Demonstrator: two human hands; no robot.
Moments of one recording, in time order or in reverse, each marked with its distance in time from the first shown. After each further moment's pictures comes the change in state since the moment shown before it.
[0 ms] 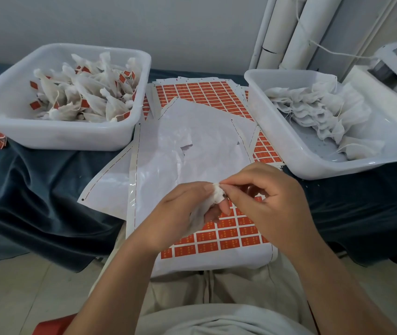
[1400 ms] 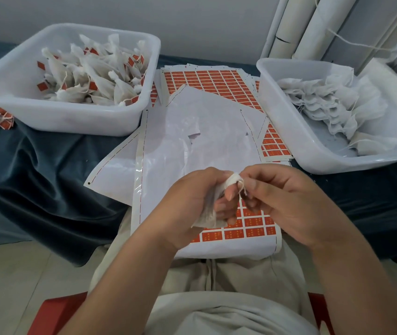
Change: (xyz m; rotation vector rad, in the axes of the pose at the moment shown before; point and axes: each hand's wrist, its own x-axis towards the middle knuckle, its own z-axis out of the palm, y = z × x) left_hand -0.019 0.042 0.012 -0.622 -0.378 -0.113; right_hand 0.002 0.010 -0.015 0.698 -0.406 0.383
